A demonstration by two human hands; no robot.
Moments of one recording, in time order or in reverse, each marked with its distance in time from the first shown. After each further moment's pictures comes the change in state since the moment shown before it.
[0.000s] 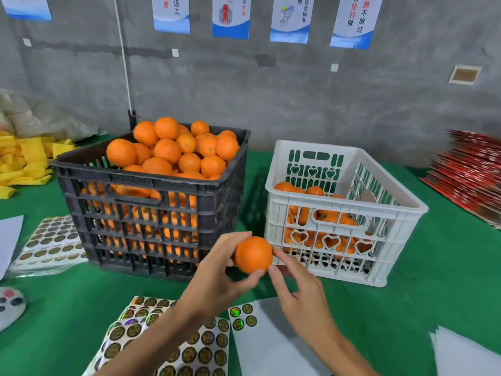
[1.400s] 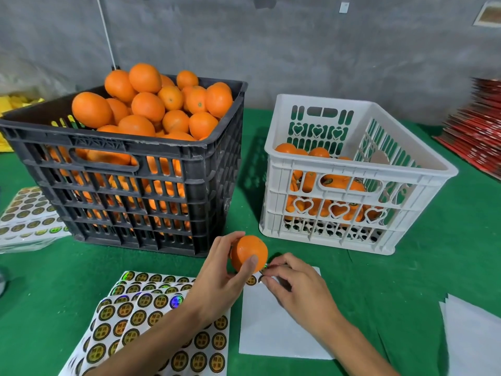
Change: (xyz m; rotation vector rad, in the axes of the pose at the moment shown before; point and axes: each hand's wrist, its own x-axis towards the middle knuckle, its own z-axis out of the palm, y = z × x) left_hand -0.039 -0.028 0.033 -0.131 -0.112 -0.400; right_hand -0.020 0.059 0.009 -0.409 -0.277 0.021
